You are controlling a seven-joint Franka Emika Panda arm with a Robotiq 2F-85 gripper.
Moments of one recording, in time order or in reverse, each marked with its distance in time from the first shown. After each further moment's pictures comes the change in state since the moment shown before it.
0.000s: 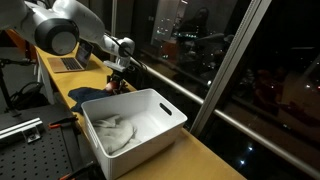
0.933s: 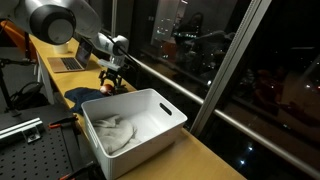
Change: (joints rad) arm 0.014 -0.088 0.031 -0.183 0.001 0.123 -0.021
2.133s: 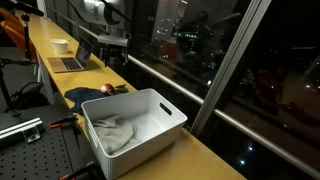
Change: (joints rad) arm -0.140 -0.631 0.039 -0.675 -0.083 0.353 -0.354
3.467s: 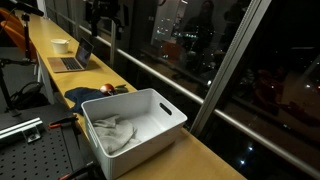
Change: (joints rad) arm -0.133 -0.768 -0.151 -0.438 0.079 -0.315 -0.006
